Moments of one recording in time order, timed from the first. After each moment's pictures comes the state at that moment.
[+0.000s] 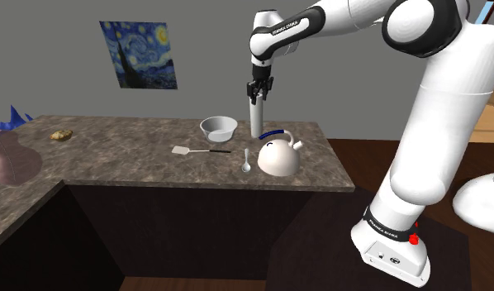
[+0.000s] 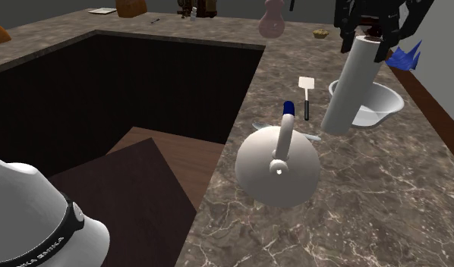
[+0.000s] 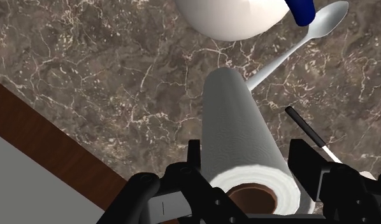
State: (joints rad) arm 0.00 0.11 -0.17 -1.86 -0.05 2.08 -0.07
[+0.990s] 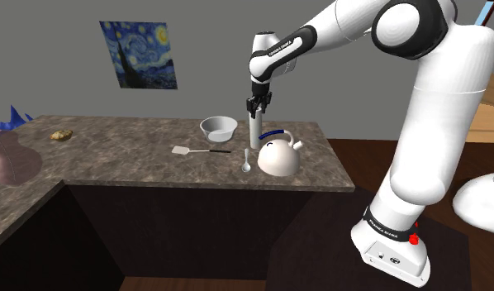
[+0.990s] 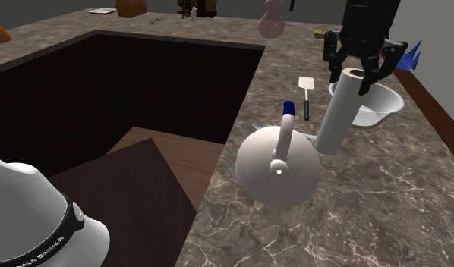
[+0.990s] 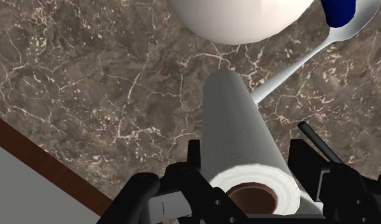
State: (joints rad) arm -0.01 0.16 -0.17 -1.96 -0.04 2.24 -0.07
